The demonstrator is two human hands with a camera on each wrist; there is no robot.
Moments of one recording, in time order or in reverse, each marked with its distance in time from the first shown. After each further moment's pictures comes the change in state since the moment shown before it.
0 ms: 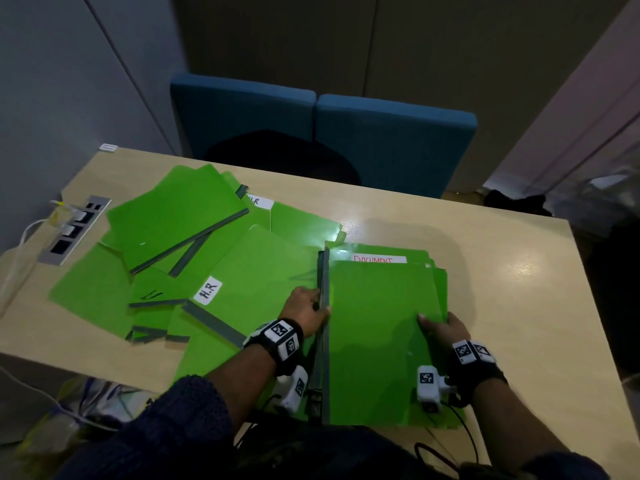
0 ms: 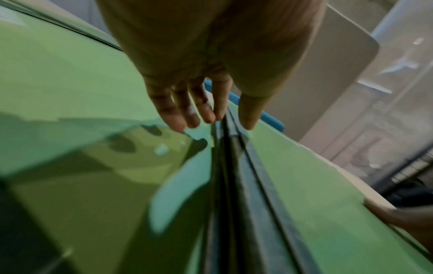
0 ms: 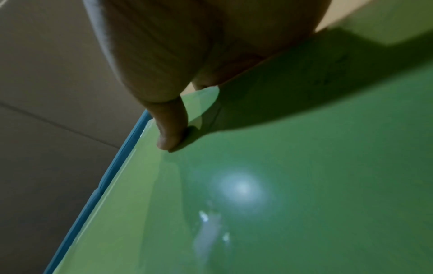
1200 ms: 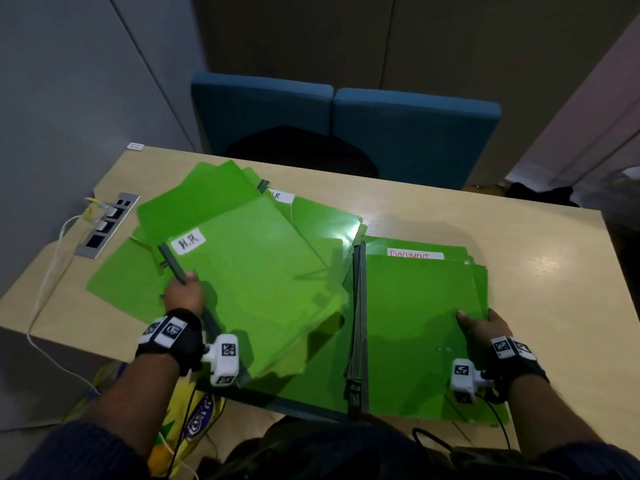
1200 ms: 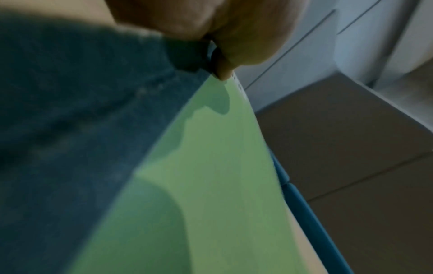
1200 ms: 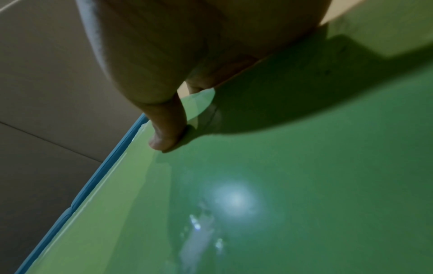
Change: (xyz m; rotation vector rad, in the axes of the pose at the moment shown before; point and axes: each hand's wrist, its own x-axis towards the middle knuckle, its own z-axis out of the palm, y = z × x) left_hand -0.023 -0.129 -0.156 -0.548 0.693 -0.490; right_hand -0.010 -0.001 -0.019 -0.201 0.121 0.002
